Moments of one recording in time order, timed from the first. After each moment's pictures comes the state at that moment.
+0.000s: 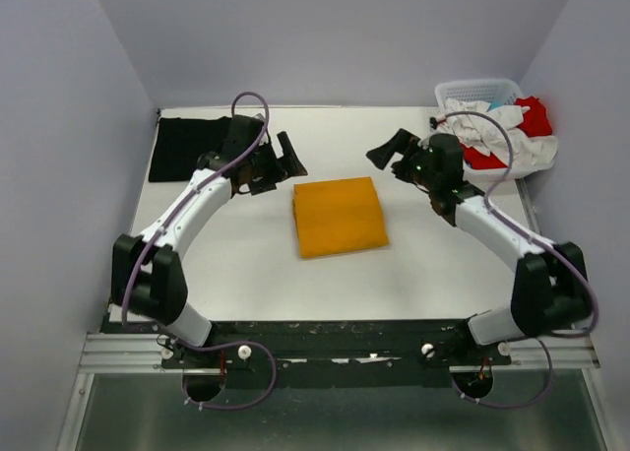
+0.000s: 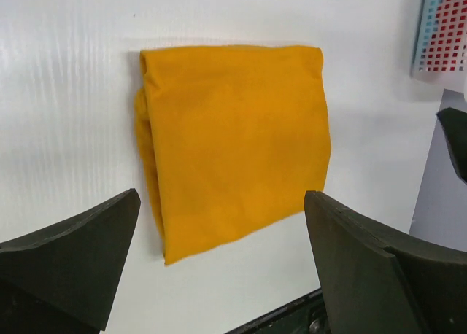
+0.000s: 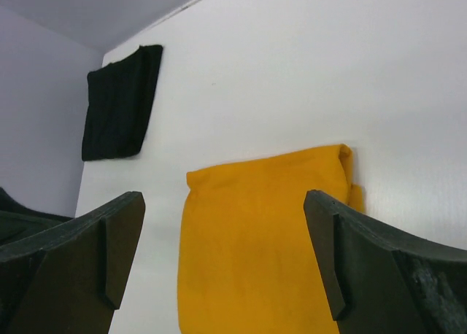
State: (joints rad) left arm -0.34 1.64 1.37 -0.54 0.23 -0.70; right arm 0.31 1.56 1.02 0.17 -0.19 0.66
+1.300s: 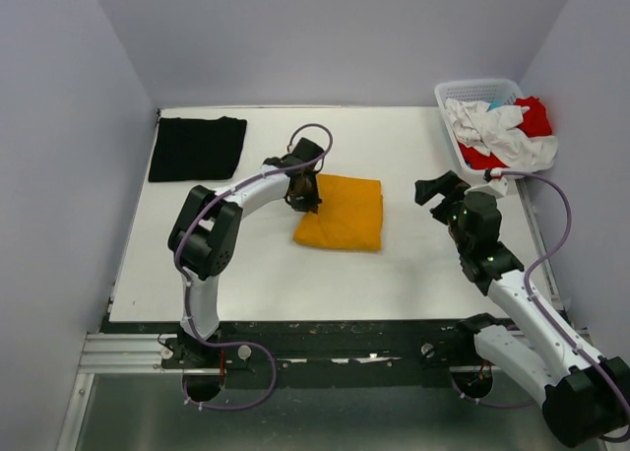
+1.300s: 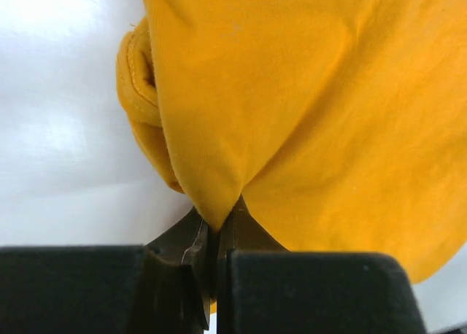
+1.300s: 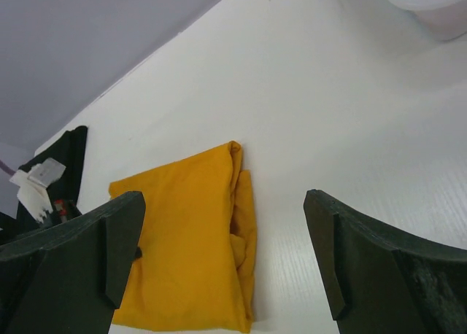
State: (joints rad) left arm -0.54 1.97 1.40 -0.52 0.08 -0.68; right arm 0.30 0.85 0.54 0.05 0.28 0.69
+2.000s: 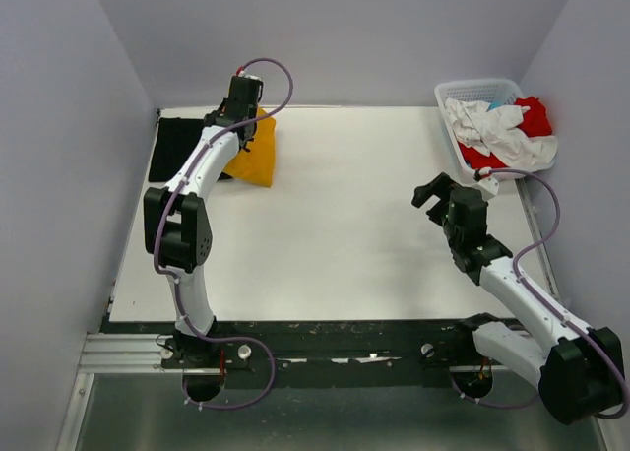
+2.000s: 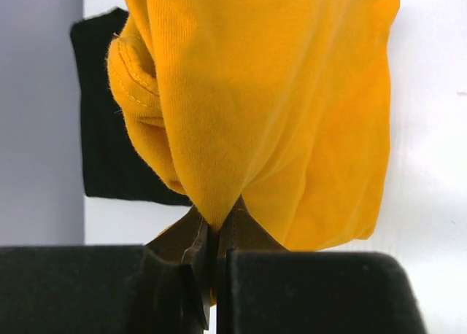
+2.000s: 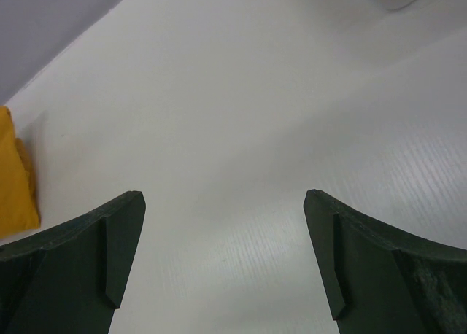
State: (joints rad) left arm -0.25 1.93 1.75 -0.56 -0.42 0.05; right arm 0.30 0.97 0.54 0.04 0.36 0.68
